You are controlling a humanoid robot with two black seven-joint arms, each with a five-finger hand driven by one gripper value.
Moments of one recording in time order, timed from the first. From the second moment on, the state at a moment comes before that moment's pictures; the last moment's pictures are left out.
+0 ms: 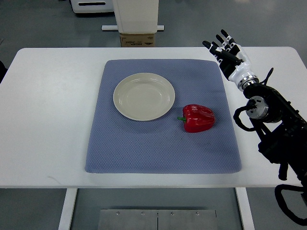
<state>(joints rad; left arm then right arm) -0.02 0.00 -0.21 -0.18 0.05 -0.02 -0.14 0.77 -0.02 1.17 0.70 -0.58 0.07 0.14</state>
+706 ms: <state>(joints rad) -0.02 0.00 -0.21 -0.18 0.05 -0.02 -0.14 0.80 -0.04 1.10 0.66 -0.57 0.08 0.18</state>
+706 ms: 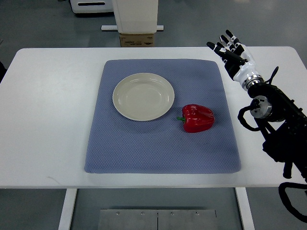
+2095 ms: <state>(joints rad) -0.02 0.00 -0.21 -0.18 0.05 -0.02 -0.14 1.21 -0.55 0.07 1.12 -0.61 0.13 0.21</state>
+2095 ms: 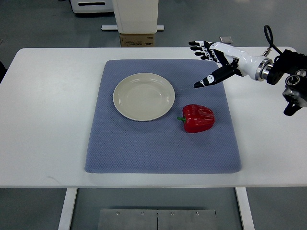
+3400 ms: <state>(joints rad) -0.02 0.00 -0.21 -0.18 0.05 -0.02 -0.14 1.35 -0.52 -0.28 1.21 -0.78 0.13 0.20</state>
